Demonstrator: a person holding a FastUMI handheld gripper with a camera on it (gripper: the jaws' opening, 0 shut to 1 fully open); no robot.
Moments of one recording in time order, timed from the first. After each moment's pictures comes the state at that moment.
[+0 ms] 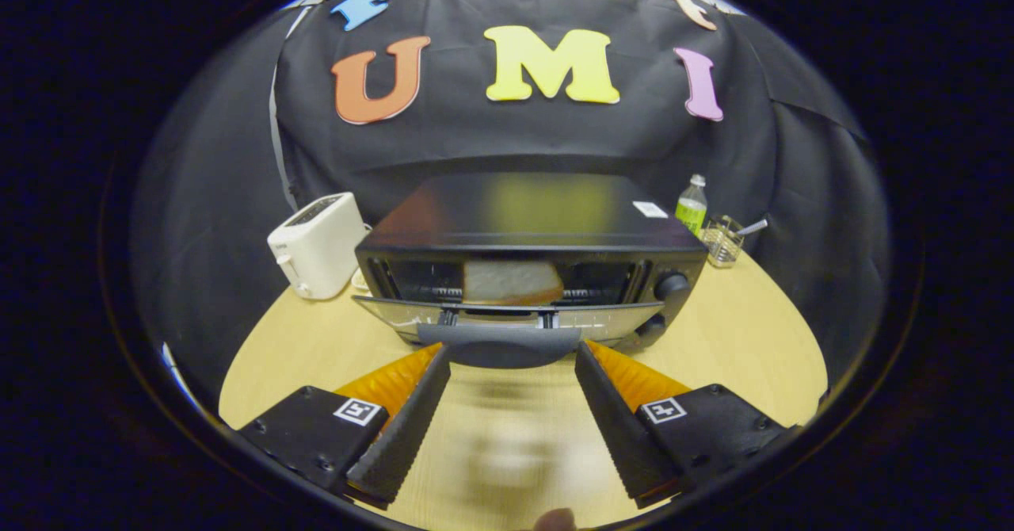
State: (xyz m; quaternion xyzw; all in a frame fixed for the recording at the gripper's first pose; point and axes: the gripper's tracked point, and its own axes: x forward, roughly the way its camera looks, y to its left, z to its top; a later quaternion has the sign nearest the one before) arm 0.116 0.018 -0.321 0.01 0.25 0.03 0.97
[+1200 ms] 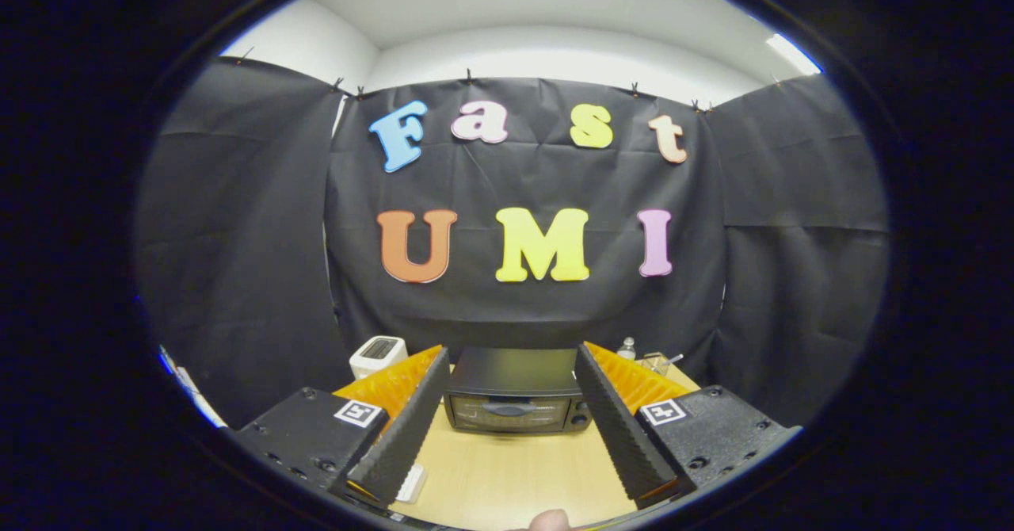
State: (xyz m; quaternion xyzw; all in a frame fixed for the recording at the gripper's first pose) arm -0.088 0.021 -0.040 -0.01 0.02 0.02 1.00
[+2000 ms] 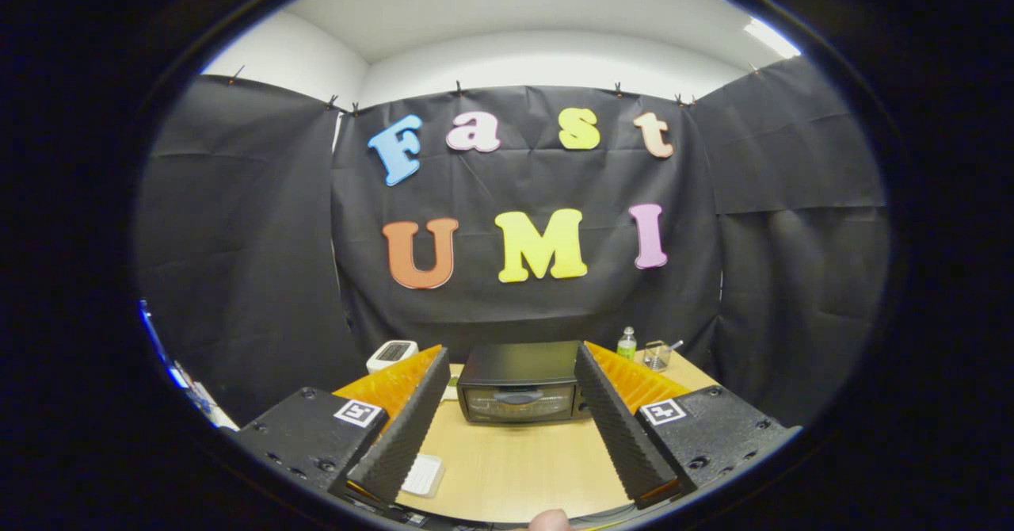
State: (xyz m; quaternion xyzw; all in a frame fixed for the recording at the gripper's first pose) arm -0.133 0.015 -0.047 0.03 0.01 0.02 1.00
